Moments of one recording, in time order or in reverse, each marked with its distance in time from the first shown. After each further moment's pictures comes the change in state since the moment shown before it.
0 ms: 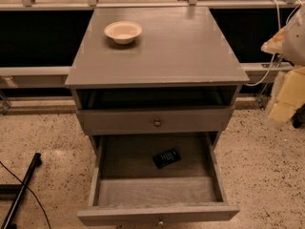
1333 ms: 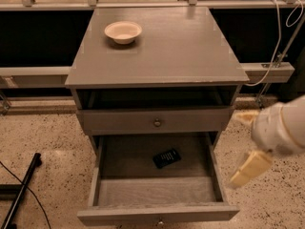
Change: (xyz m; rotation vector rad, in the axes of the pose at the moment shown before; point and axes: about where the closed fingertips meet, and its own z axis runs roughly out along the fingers) arm 0.012 0.073 0.146 -0.105 -0.307 0.100
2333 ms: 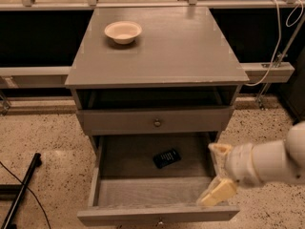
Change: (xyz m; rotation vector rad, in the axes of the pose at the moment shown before) arm 0.025 0.032 0.109 -0.081 -0.208 0.124
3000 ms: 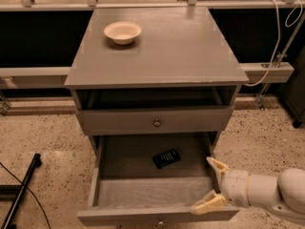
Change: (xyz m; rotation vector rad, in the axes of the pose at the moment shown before) arm 0.063 -0.016 0.076 0.078 -0.274 0.048
